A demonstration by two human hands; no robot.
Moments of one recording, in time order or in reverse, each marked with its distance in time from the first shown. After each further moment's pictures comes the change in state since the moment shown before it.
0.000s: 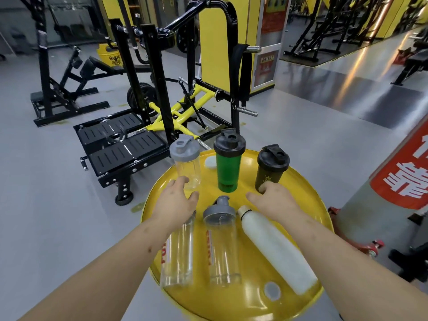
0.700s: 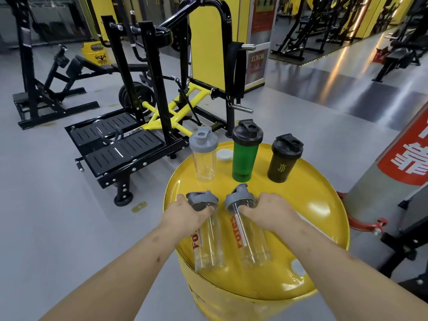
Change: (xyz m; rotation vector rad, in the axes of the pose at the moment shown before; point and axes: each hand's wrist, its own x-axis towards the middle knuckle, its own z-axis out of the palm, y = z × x) left_hand -0.039 -0.054 -0.028 0.159 -0.225 -0.217; right_hand -0.076 -0.059 0.054 -0.192 -0.062 0.034
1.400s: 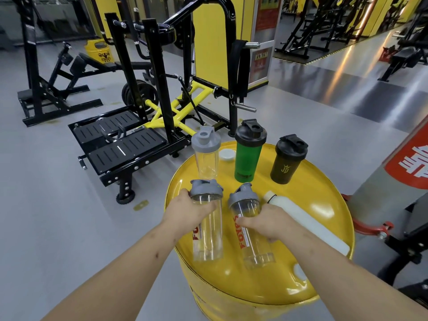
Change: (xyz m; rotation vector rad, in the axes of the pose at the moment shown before) left_hand 0.003 0.006 -0.009 -0.227 -0.009 0.048; right_hand 0.010 0.008 0.019 0.141 -0.204 0.084
